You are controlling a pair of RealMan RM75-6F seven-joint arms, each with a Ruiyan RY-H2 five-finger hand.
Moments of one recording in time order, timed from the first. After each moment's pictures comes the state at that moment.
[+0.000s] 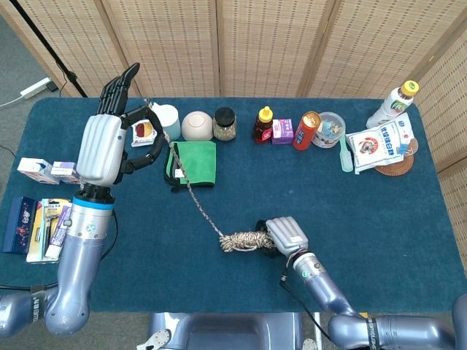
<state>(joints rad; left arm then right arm) -0.81 -1.24 -0.63 -2.14 0.89 1.42 0.46 0.70 -1.51 0.16 -1.81 -0.84 0.97 -0.49</state>
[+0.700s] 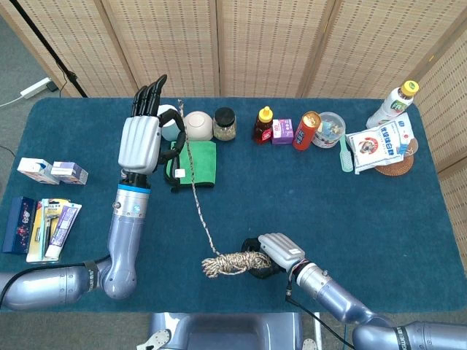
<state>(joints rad) -0.94 -1.52 -0.50 -1.72 0.91 1.42 0.46 0.67 -1.30 0.18 -1.99 -1.03 0.72 -0.03</state>
